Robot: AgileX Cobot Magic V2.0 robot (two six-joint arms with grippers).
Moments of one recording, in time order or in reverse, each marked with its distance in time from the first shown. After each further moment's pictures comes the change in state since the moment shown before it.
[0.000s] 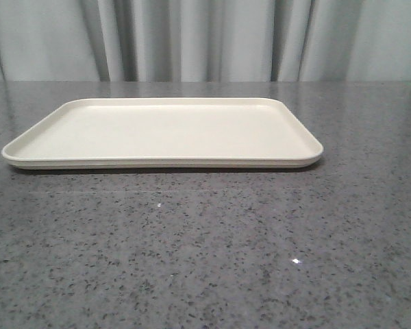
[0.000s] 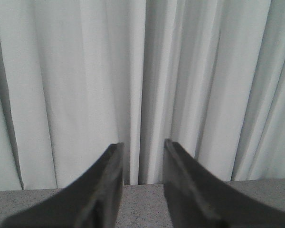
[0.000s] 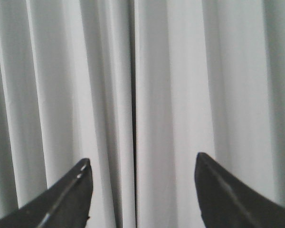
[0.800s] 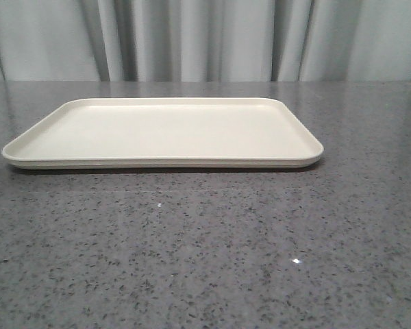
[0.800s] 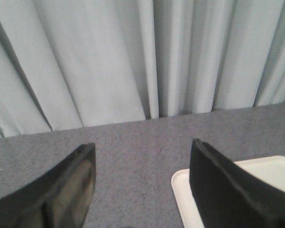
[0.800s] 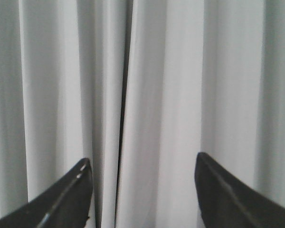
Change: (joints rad) left arm 0.000 0.301 -0.467 0.091 0.553 0.067; right arm 0.000 0.120 -0.164 -0.102 0.120 -0.006
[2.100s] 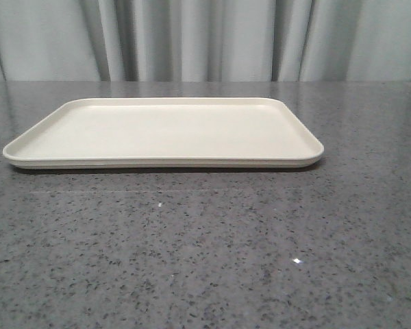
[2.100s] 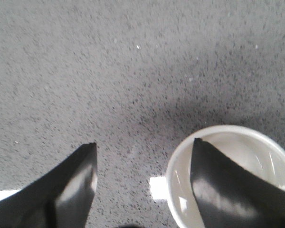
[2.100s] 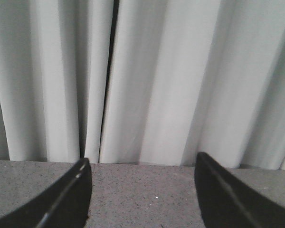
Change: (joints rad) left arm 0.000 0.106 0.511 0.236 0.116 0.018; right arm 0.000 0.301 -0.224 -0.020 0.275 -0.084
